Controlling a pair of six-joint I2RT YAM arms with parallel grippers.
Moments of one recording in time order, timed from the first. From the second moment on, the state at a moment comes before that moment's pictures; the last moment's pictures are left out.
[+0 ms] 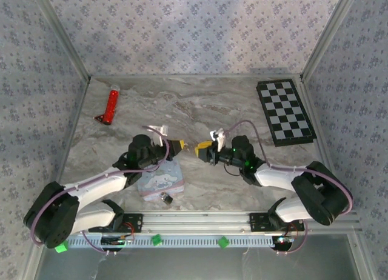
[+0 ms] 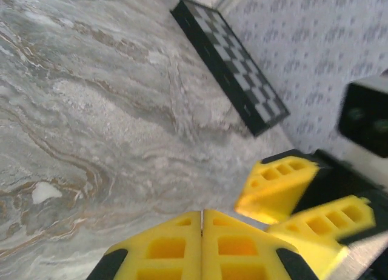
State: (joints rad) left arm -0.65 1.16 0.43 0.47 0.27 -0.74; right arm 0.66 1.38 0.42 0.75 -0.41 0.47
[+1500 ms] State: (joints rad) left arm -0.73 1.42 0.69 0.72 0.24 -1.18; right arm 0.50 1.51 0.45 1.26 -0.56 1.15
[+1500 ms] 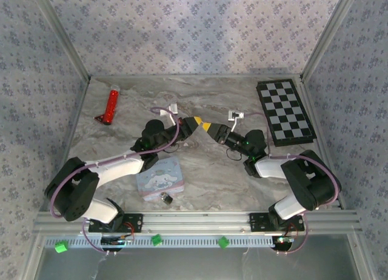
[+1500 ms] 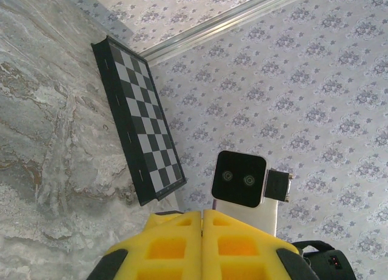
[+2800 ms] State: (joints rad) left arm -0.72 1.41 0.67 0.73 0.24 -1.18; right arm 0.50 1.51 0.45 1.27 -0.57 1.18
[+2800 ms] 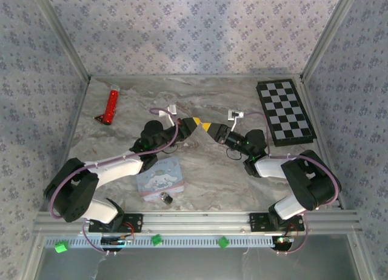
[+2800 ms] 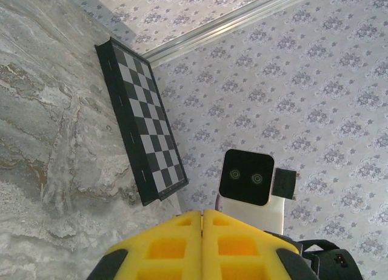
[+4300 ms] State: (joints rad) left arm -0.60 1.26 0.73 0.18 0.21 -0.97; right arm 0.40 1.49 0.46 1.04 -0.63 1.16
